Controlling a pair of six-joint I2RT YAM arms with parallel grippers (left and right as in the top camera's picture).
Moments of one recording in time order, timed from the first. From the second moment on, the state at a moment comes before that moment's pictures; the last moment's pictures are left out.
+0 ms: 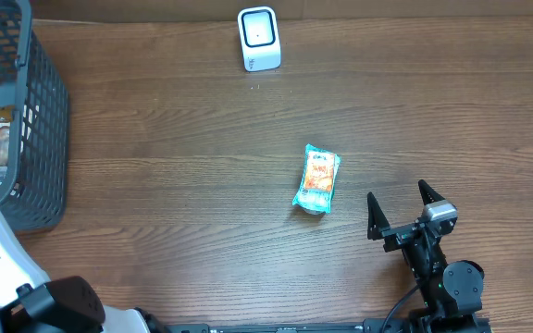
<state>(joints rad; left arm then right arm) 0.55 1.65 1.89 -0.85 -0.12 0.07 0.14 0.01 0.02 -0.02 -0.12 0.07</state>
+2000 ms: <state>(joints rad) 0.73 2.05 1.98 -0.91 0.16 0.10 0.14 0.01 0.02 -0.02 -0.12 0.07</state>
